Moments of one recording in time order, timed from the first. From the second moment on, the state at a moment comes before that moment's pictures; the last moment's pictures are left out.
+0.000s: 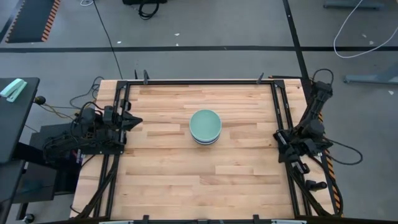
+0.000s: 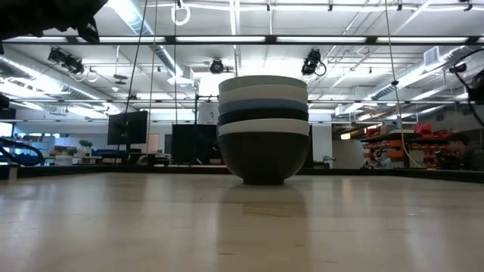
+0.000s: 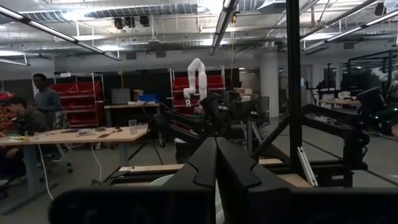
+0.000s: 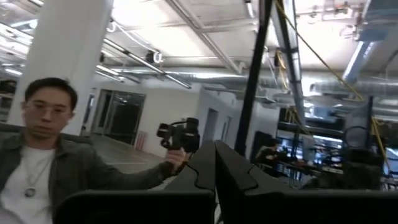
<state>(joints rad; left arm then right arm) 0.29 0.00 0.22 0.10 0.27 -0.03 1.04 0.31 0.02 0.74 0.38 -0.44</state>
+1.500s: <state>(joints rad) 0.29 0.01 0.22 0.05 0.29 -0.04 0.26 0.32 0.02 0.68 -0.11 0.12</state>
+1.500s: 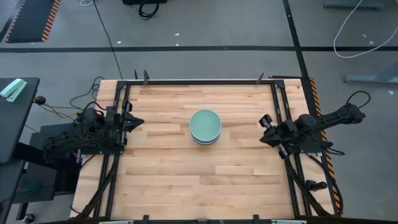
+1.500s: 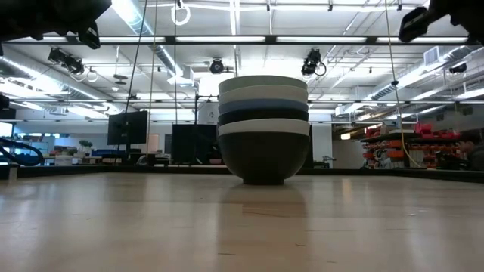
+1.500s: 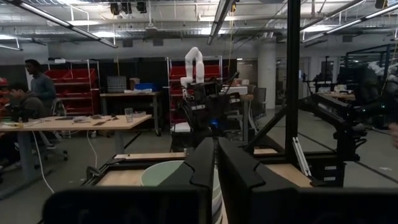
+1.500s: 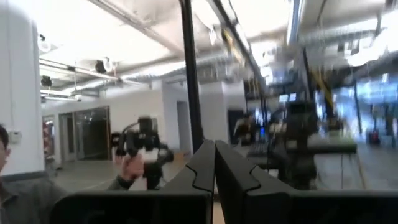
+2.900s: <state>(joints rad) 0.29 0.01 0.22 0.19 0.28 -0.08 0.18 0.00 0.03 0.79 -0.30 0.08</state>
